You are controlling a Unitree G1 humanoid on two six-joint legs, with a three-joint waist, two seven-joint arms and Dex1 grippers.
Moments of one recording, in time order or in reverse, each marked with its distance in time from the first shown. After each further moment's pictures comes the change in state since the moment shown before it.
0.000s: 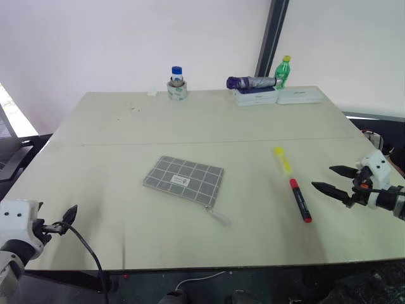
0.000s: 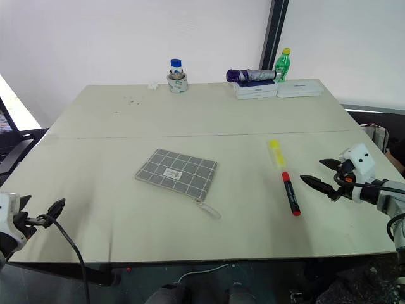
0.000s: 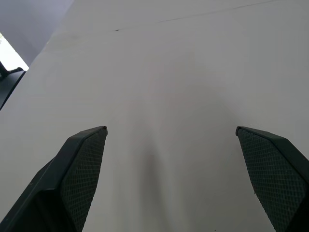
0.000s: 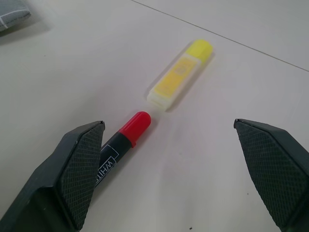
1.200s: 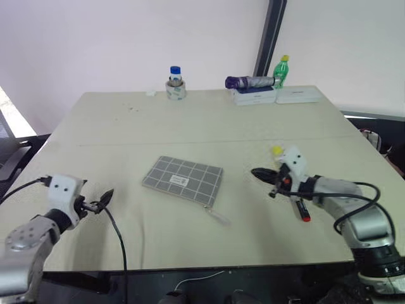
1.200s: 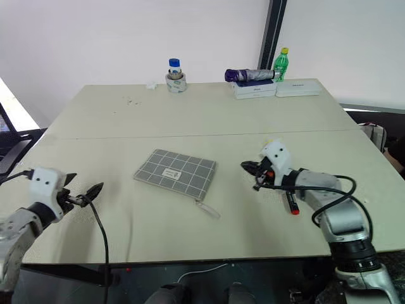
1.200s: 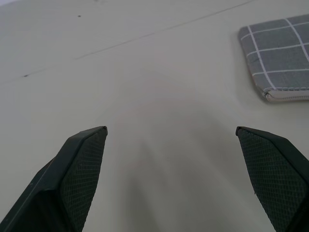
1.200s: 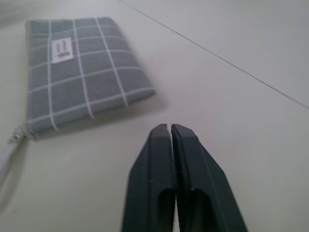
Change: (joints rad) left arm -0.308 0.086 -0.296 0.191 0.123 -0.045 -0.088; right arm -0.127 0.287 0.357 -0.458 -0.032 0.254 -0.289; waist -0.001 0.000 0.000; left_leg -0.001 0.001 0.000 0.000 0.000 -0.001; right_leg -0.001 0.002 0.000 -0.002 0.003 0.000
